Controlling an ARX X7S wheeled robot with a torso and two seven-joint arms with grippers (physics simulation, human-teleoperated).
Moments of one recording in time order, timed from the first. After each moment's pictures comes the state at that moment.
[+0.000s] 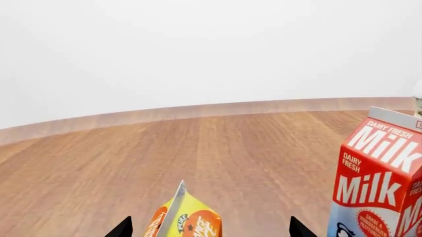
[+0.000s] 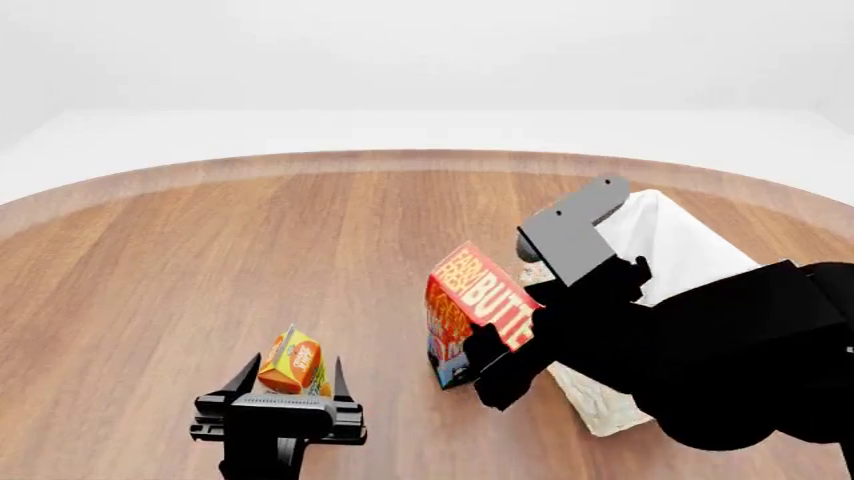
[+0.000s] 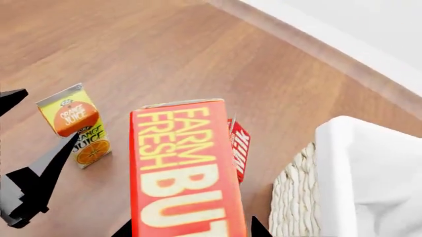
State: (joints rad) left arm -0.13 -0.37 0.53 -0.08 -0.34 0.13 -0.45; right arm 1.13 0.68 -0.69 -0.35 1.76 1.25 0.81
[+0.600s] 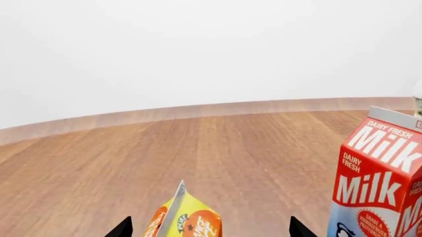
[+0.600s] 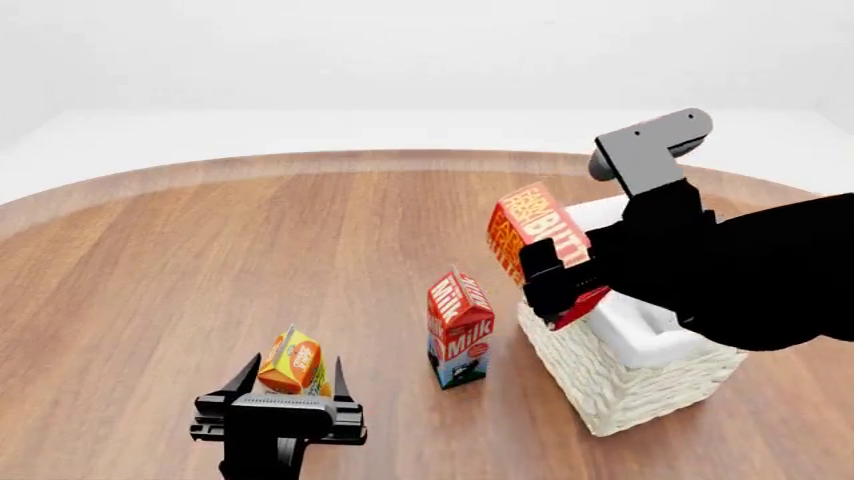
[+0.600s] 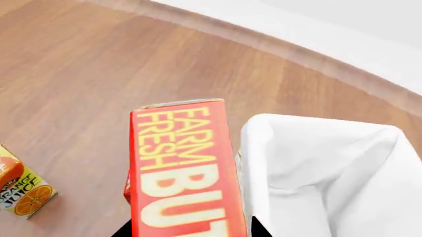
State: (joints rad) left arm -0.13 -0.37 0.53 -0.08 -0.34 0.14 -0.45; right arm 1.26 0.72 -0.67 -0.09 1.72 1.25 0.76
